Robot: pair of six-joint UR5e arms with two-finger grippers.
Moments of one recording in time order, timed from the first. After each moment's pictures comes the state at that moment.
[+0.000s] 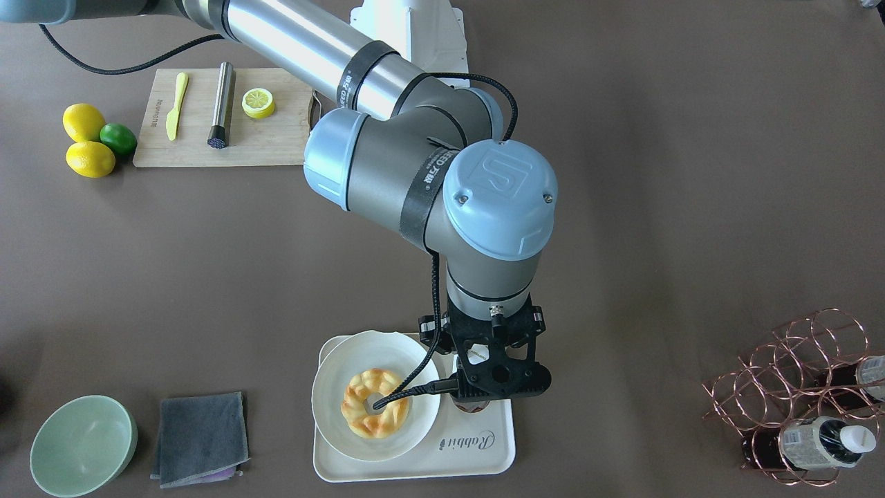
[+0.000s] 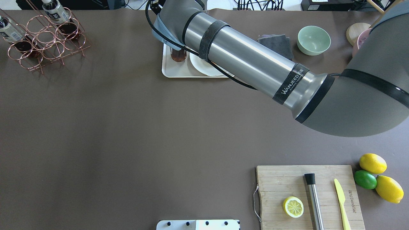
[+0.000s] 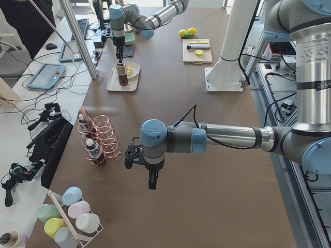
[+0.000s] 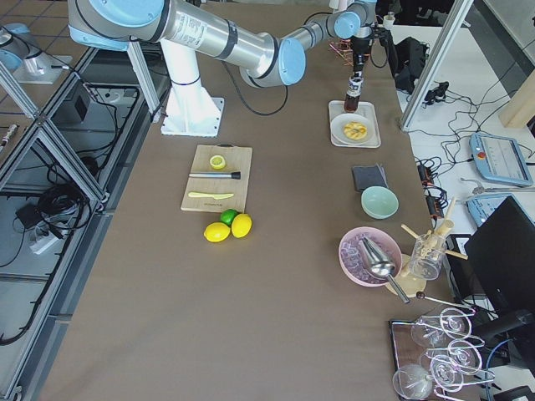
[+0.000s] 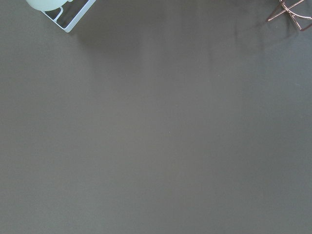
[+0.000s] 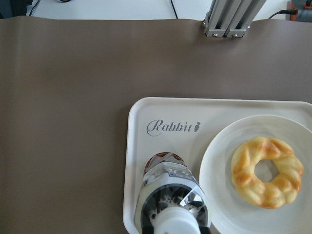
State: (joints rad) left arm -1.63 -1.44 -1.77 -1.52 -2.31 0.06; right arm 0.81 -0.10 0.64 -1.39 2.02 0.96
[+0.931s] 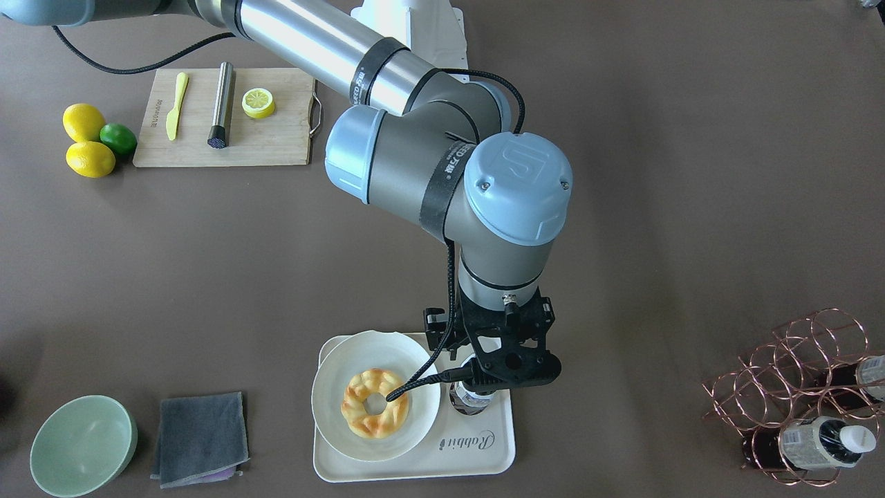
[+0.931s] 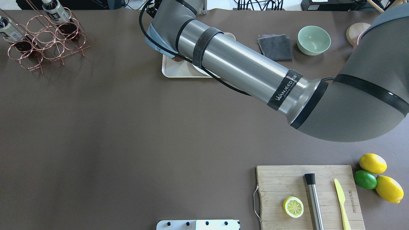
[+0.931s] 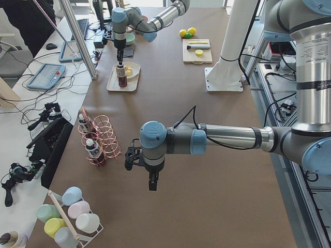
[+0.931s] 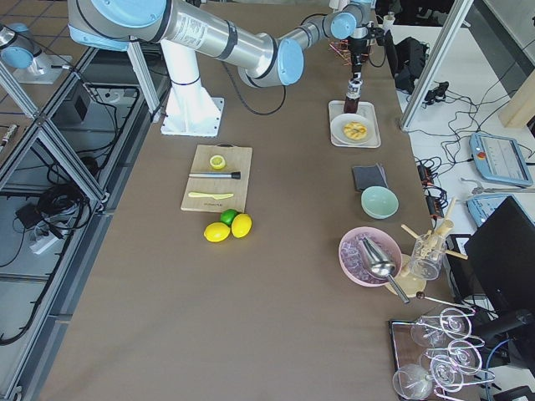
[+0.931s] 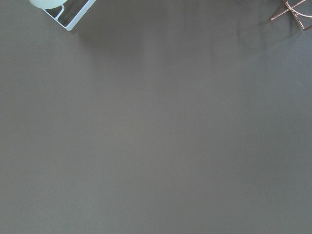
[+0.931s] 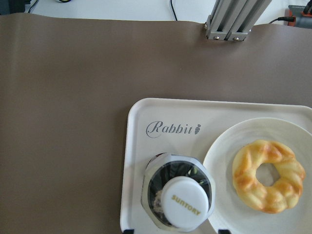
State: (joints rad) left arm -1.63 -1.44 -1.76 -1.52 -2.31 0.06; right arm 0.78 -0.10 0.64 -1.39 1.95 0.95
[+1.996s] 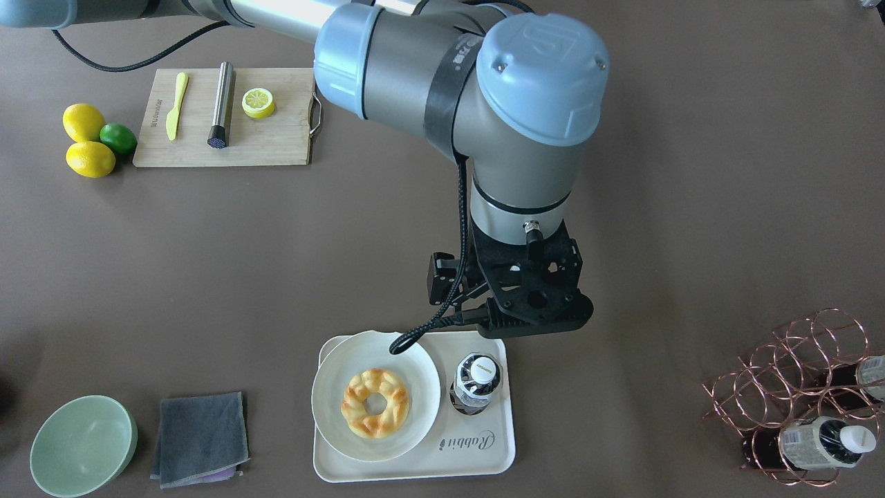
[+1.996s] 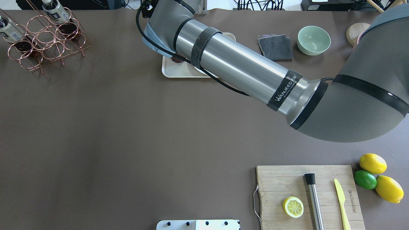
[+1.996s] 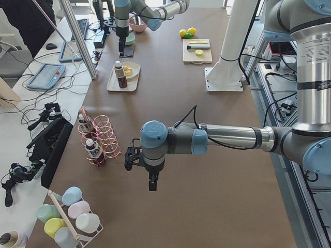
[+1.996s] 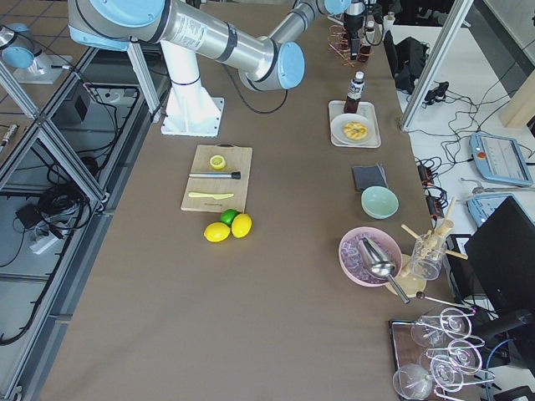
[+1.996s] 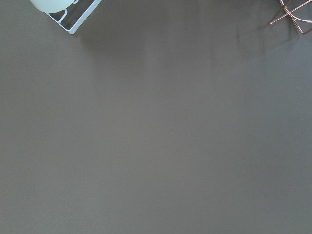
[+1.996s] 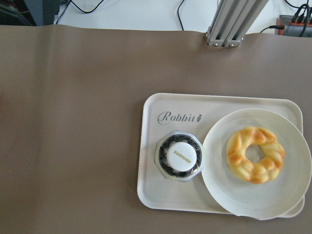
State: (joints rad) left arm -1.65 -1.44 -1.77 -1.52 -2.31 0.06; right arm 0.80 -0.13 0.91 -1.62 1.98 0.94
